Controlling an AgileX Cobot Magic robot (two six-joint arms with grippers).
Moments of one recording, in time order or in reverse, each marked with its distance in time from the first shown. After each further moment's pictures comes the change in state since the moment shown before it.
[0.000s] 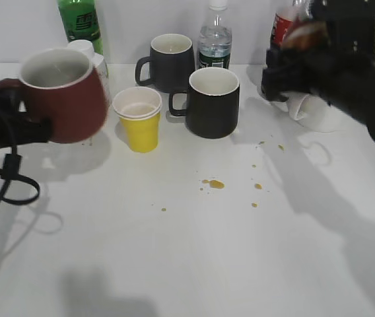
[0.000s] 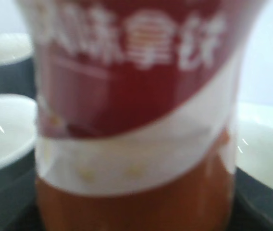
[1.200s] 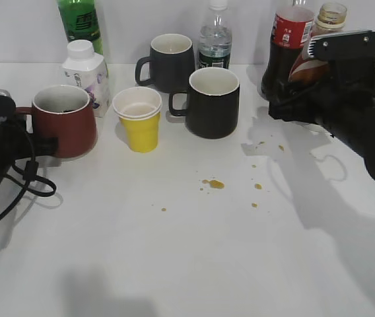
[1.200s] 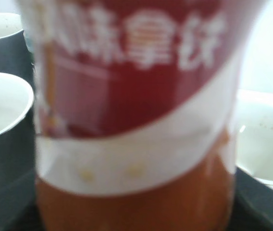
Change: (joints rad) left arm 0.217 0.385 -0.155 0.102 -0.041 -0.012; right arm 0.000 0.055 0.106 0.031 -0.130 -0.008
